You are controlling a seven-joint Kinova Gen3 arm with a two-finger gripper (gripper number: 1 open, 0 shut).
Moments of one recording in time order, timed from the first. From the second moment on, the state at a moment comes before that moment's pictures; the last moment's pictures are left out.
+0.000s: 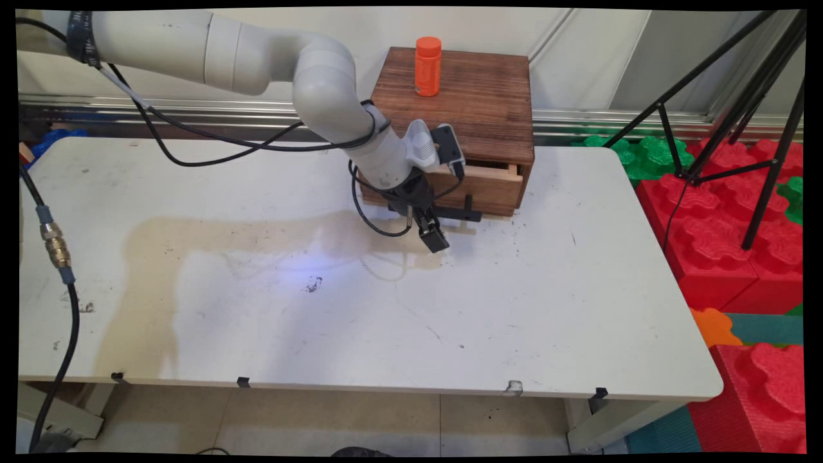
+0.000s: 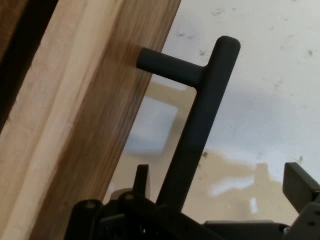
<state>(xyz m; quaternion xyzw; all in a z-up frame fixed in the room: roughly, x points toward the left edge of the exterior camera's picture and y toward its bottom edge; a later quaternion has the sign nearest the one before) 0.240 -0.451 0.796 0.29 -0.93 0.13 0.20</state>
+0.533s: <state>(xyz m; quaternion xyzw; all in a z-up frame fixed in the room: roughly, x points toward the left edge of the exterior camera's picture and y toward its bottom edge) 0.234 -0.420 0.802 0.30 -0.93 0.11 0.19</state>
